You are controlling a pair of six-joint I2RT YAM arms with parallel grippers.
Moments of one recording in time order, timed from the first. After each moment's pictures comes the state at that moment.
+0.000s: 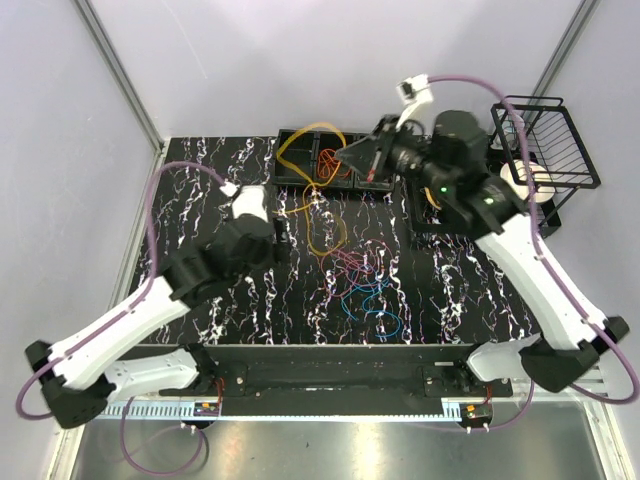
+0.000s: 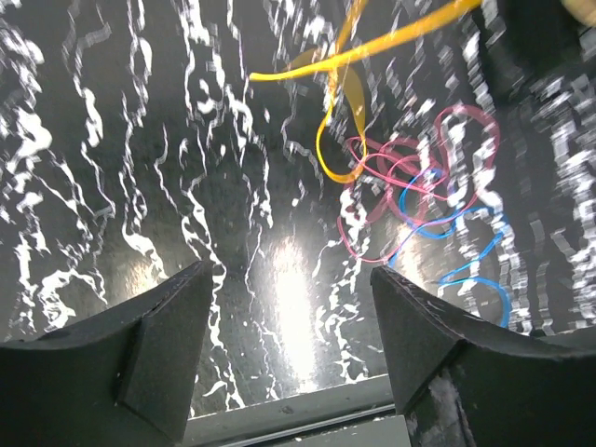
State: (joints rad) left arm -0.88 1.04 1.10 -0.78 -0.46 -0.63; right arm 0.62 1.36 1.65 -0.39 -0.29 0.53
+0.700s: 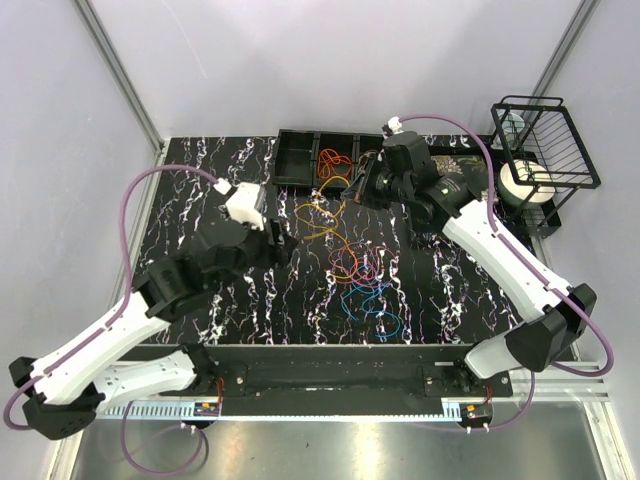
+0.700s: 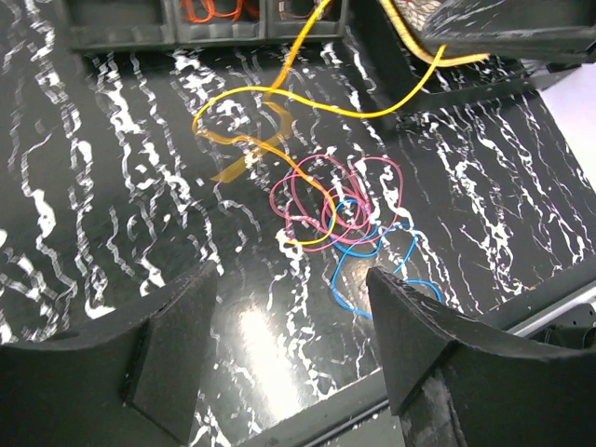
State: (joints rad) left arm -0.91 0.88 1.09 -0.62 -0.35 -0.47; right arm 0.62 1.47 1.57 -0.66 -0.08 0.79
